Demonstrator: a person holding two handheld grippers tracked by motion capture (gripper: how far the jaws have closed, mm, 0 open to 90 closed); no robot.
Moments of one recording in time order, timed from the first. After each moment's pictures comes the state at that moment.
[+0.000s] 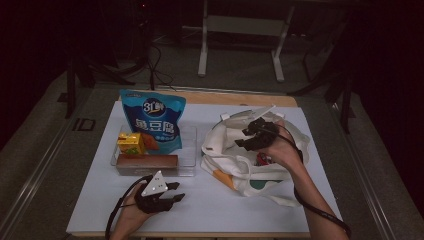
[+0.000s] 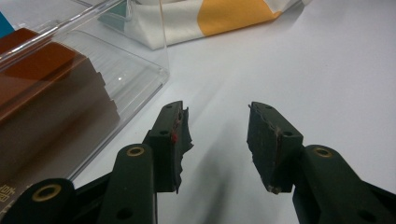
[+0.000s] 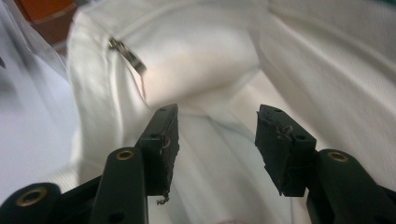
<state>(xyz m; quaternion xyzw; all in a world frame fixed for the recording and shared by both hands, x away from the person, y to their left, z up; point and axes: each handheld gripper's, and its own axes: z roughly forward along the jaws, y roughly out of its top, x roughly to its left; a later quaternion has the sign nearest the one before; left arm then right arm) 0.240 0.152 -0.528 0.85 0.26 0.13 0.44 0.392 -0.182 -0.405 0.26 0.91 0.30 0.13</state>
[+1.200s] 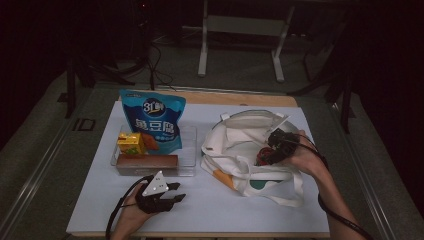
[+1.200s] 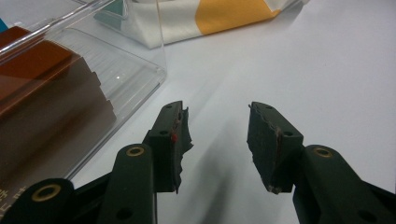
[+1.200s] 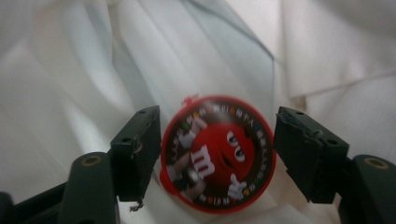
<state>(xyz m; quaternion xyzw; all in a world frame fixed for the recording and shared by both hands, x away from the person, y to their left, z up) 0.240 0.151 -0.529 0.85 0.26 0.12 0.44 0.387 -0.242 -0.432 0.27 0.94 0.19 0.10</state>
